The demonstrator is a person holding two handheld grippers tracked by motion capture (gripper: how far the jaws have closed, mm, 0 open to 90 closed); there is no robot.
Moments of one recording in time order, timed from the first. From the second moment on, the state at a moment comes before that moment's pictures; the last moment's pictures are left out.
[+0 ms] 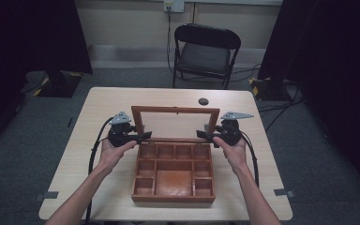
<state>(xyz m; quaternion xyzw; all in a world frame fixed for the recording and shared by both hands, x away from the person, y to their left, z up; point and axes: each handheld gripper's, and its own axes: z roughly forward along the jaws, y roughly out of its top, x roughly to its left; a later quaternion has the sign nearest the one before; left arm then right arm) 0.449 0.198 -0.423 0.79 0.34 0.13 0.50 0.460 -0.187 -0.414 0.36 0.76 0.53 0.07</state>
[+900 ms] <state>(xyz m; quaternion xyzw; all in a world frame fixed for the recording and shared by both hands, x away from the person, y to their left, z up) 0.458 0.198 -0.433 0.78 0.35 0.13 0.49 0.470 -0.185 -0.429 0.38 0.76 0.52 0.08</state>
